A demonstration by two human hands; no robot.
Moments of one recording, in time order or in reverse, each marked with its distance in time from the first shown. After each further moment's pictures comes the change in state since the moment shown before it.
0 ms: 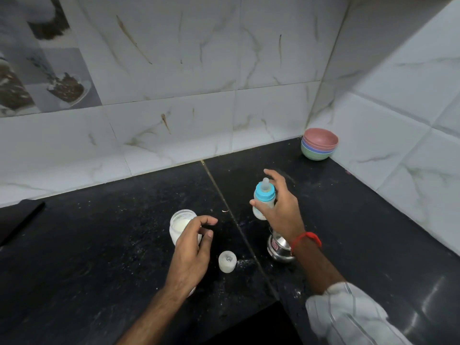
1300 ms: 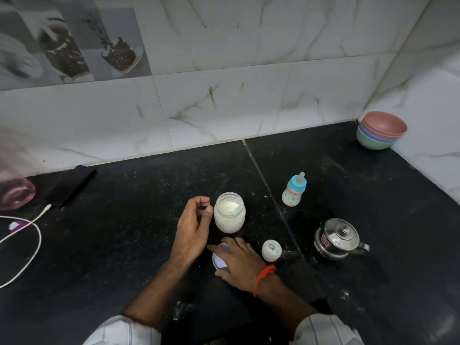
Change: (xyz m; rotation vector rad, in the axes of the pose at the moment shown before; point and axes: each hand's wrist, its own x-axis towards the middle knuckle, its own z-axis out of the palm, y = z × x) left_hand 0.031 -0.082 -0.078 0.031 0.147 -0.150; right_hand -0.093 0.029 0.192 -0.746 -0.857 -0.291
